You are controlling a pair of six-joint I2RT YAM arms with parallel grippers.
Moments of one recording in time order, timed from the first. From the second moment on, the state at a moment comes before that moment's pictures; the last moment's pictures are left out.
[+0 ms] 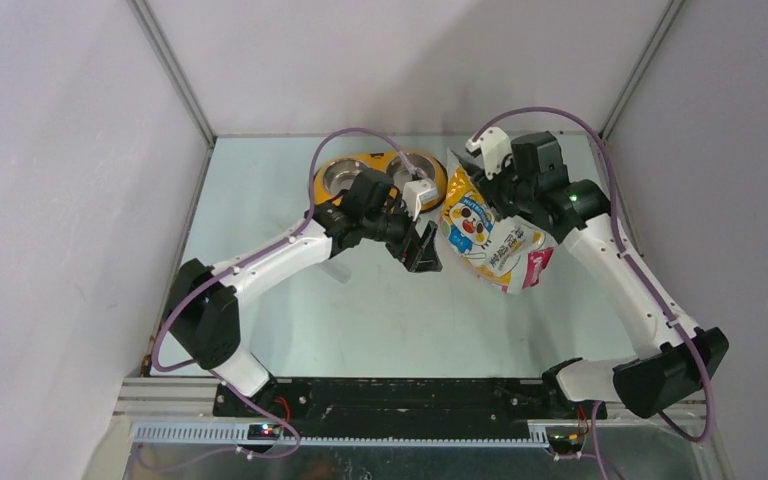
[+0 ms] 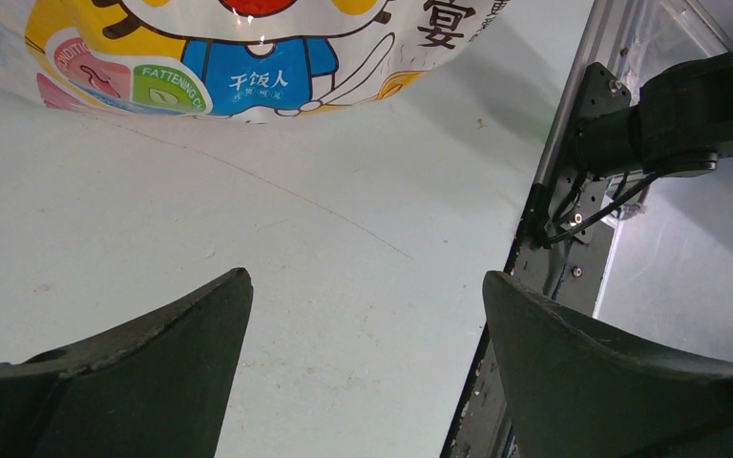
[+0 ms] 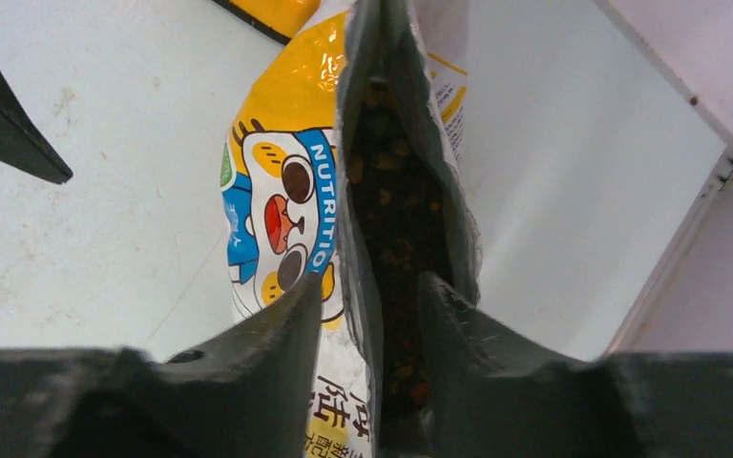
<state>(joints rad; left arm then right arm) -0.72 1.59 1.26 -0.34 0.58 -0.09 0.44 1.32 1.42 -0.77 0.00 -0.32</state>
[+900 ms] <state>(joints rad) -0.72 1.59 1.26 -0.34 0.58 -0.09 0.35 1.39 1.60 -0.97 -0.34 -0.24</state>
